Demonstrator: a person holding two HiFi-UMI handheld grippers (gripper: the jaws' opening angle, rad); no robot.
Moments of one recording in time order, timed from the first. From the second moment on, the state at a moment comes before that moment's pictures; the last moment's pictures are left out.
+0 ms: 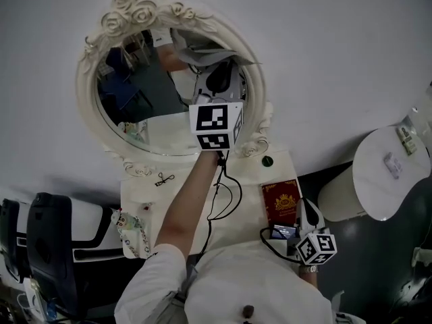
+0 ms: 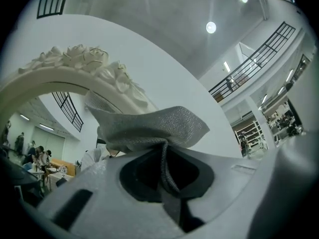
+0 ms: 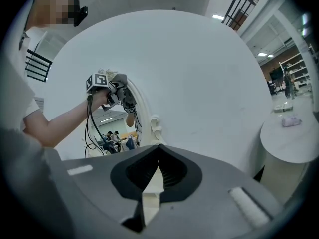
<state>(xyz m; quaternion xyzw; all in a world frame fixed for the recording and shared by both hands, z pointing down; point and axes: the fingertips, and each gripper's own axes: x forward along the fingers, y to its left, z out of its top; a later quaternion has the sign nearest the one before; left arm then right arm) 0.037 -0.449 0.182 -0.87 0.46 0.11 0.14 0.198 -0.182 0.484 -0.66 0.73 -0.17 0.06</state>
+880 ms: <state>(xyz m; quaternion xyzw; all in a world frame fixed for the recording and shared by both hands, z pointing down) -0.213 -0.470 0.192 -0.77 0.62 0.08 0.12 0.077 -0.203 0.484 -0.57 0.80 -0.18 0.04</state>
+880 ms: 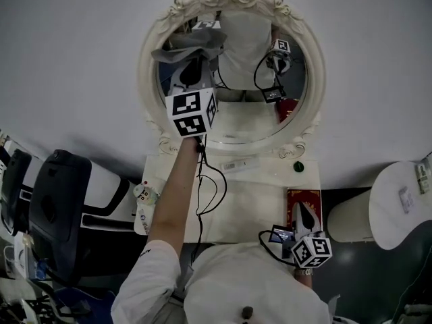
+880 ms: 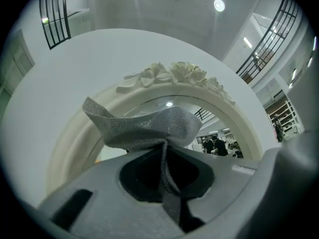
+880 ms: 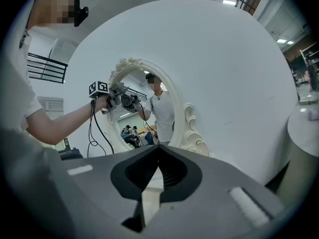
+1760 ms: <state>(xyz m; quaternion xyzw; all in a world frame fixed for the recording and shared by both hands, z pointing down) -0.291 -0.465 0.195 -0.72 0.68 0.05 0.12 0.058 -0.205 0.486 -0.55 0.81 -0.19 0.04</state>
